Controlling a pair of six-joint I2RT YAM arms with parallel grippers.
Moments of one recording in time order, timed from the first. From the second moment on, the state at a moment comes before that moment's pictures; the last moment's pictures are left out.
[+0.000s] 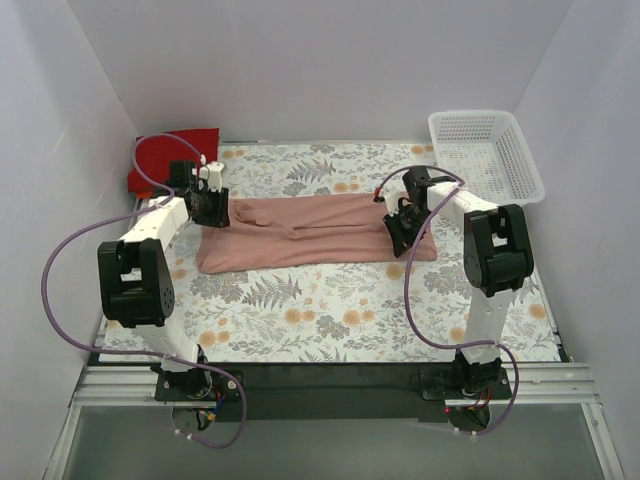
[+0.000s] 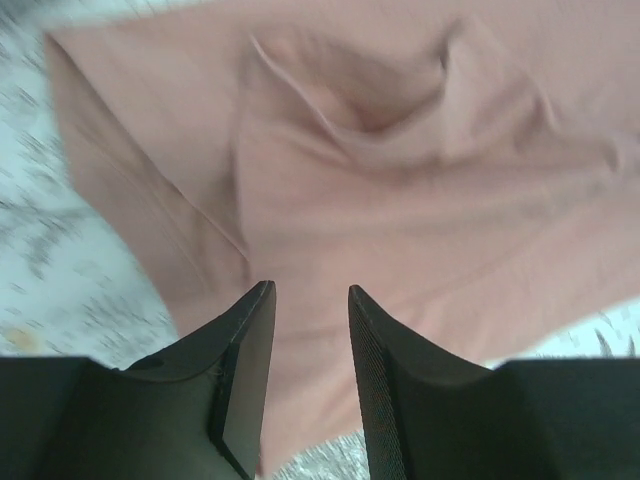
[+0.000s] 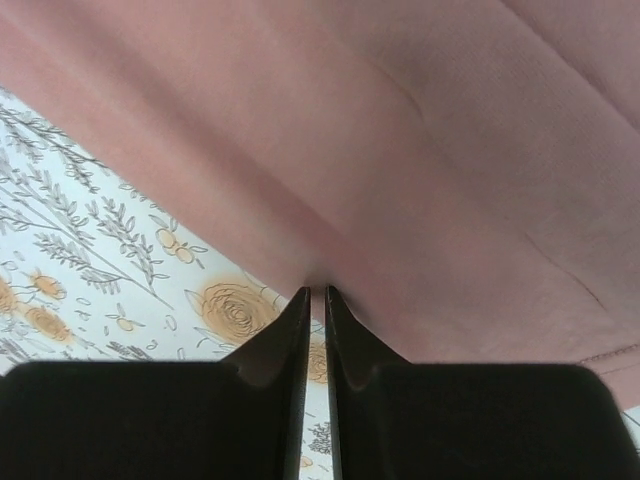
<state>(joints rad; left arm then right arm) 0.04 1.76 1.27 -0.45 0.28 0.19 0.26 1.96 1.38 -0.84 -0.38 -0.40</state>
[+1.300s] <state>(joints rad) -0.15 2.33 1.93 -0.60 0.26 0.15 0.37 1.89 1.27 -0.91 -0.29 -0.56</state>
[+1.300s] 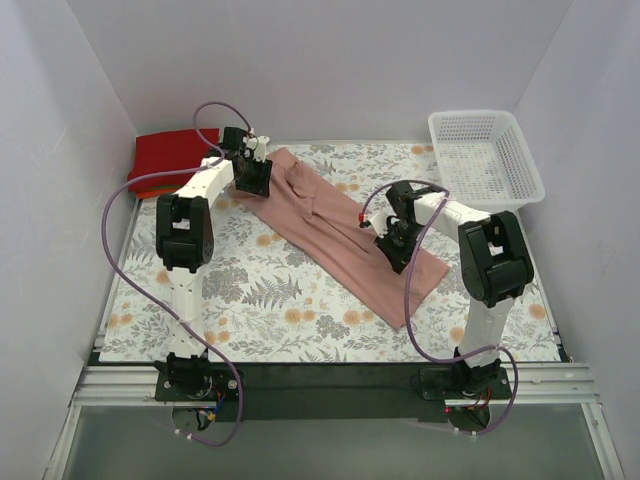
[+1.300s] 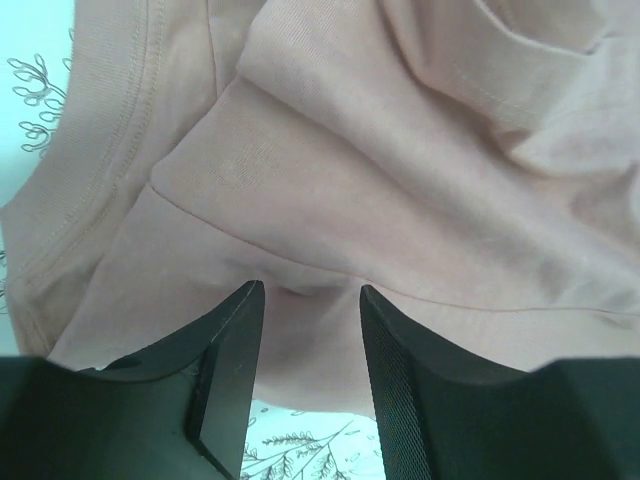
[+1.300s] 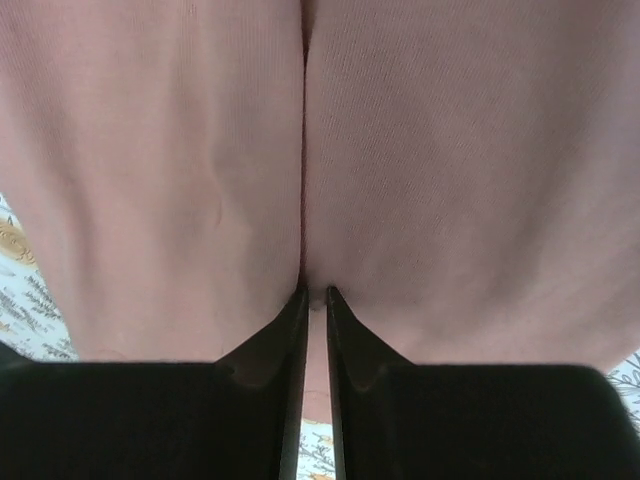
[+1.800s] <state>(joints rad) -0.13 1.98 1.58 -0.57 0.39 0.07 0.89 1.80 1.12 -0.90 -0.41 -0.55</state>
